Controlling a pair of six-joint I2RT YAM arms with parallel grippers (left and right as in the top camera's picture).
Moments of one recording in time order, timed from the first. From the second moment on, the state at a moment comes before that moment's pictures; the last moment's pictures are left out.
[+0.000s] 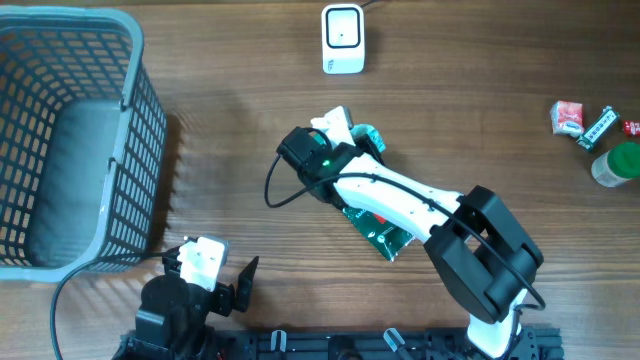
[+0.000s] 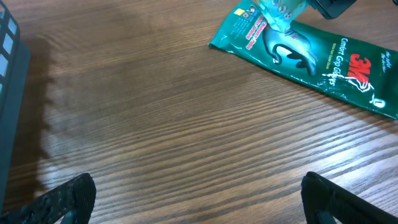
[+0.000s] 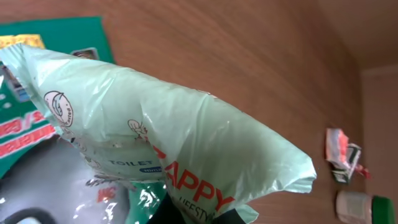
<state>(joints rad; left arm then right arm) -0.29 0.02 0.36 -0.95 0.05 -0.01 0.81 1.97 1.33 -0.73 0.84 0.31</state>
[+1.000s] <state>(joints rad) -0.29 0.02 0.36 -0.95 0.05 -0.01 0.36 1.92 1.33 -1.05 -0.29 0.75</state>
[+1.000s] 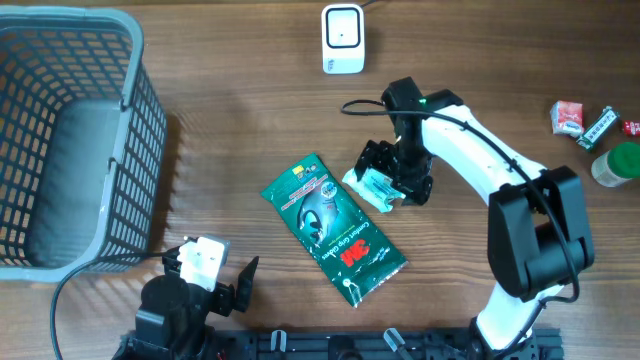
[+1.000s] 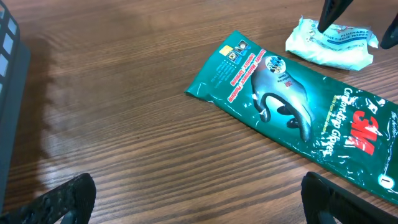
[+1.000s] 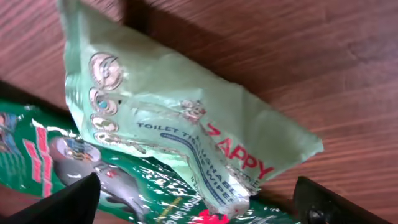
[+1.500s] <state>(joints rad) -0.29 0.02 0.36 -0.95 0.05 -0.01 0.70 1.86 1.33 -0.82 0.32 0.11</state>
